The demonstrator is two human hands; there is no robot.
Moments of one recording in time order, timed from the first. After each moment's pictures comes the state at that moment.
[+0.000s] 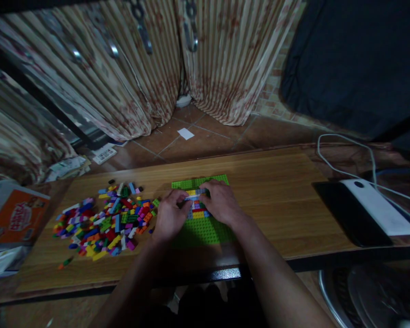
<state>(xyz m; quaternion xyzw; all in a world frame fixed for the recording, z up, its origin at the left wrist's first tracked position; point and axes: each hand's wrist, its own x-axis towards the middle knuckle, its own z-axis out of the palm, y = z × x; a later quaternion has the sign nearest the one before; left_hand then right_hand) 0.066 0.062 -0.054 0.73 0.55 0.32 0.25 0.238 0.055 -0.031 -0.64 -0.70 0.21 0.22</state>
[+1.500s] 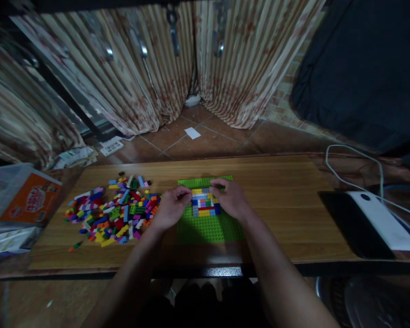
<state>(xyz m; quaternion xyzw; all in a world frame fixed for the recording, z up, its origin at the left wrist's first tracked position) 0.051 0.073 -0.051 0.64 0.53 0.34 0.44 0.250 0.060 -0.041 -0.65 -0.62 0.29 0.34</state>
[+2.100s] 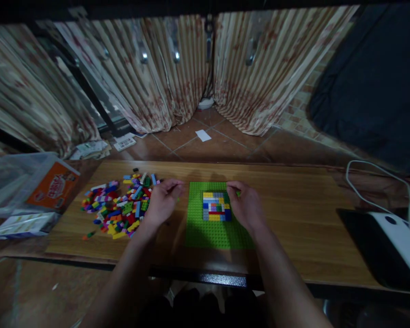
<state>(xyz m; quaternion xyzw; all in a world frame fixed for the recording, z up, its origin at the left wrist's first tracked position) 0.011 0.081 -0.034 0.61 0.54 0.44 0.38 0.243 0.054 -0.030 -0.69 -0.60 0.18 0.36</state>
